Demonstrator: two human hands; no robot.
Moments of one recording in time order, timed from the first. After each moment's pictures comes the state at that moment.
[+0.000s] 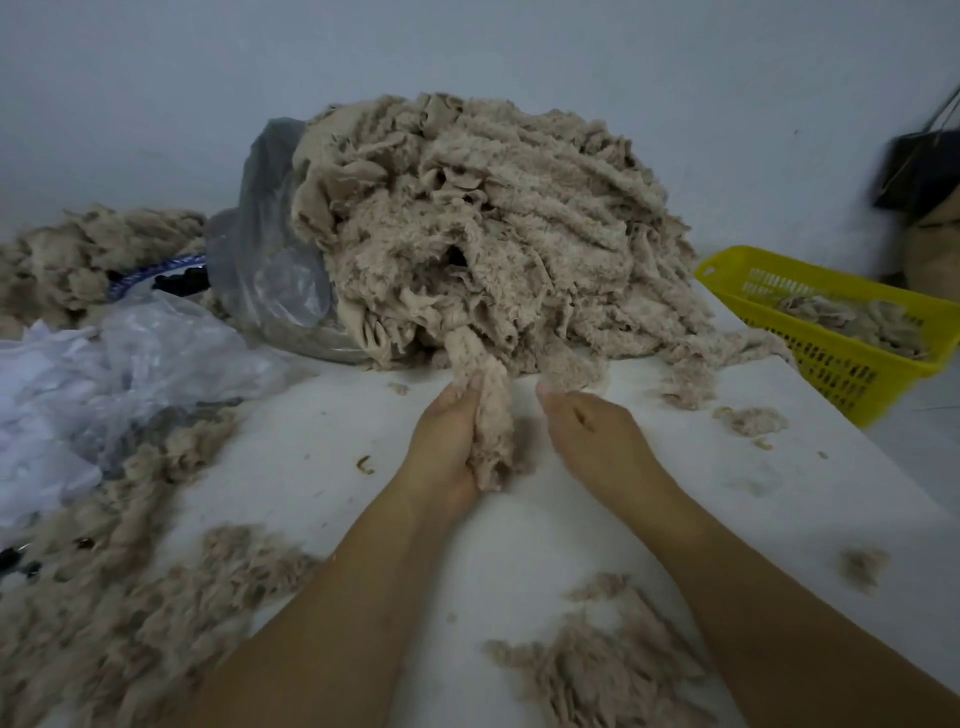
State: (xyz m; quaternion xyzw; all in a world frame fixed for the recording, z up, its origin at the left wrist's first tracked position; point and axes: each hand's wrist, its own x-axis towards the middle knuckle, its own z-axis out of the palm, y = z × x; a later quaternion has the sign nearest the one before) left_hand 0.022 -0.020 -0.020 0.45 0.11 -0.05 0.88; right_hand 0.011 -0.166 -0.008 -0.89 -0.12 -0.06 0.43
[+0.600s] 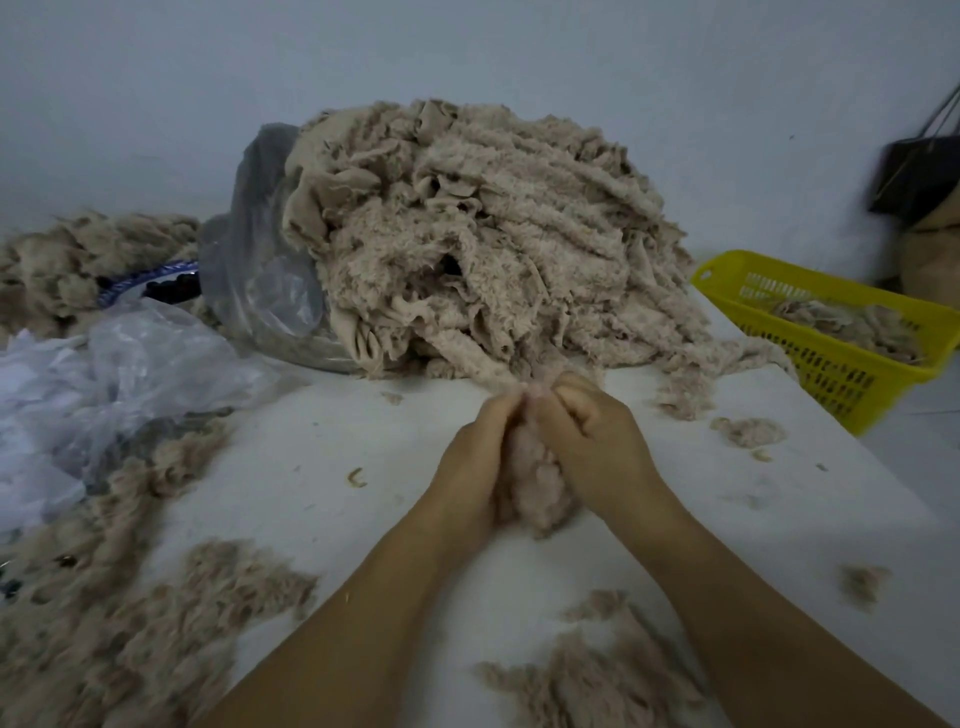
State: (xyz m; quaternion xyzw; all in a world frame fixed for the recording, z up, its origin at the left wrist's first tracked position) left_hand -0.003 -0.039 -0.011 0.61 0.02 -0.11 0.79; right_hand 0.008 -0.160 0.004 -0.81 -0.18 -0.17 0.54
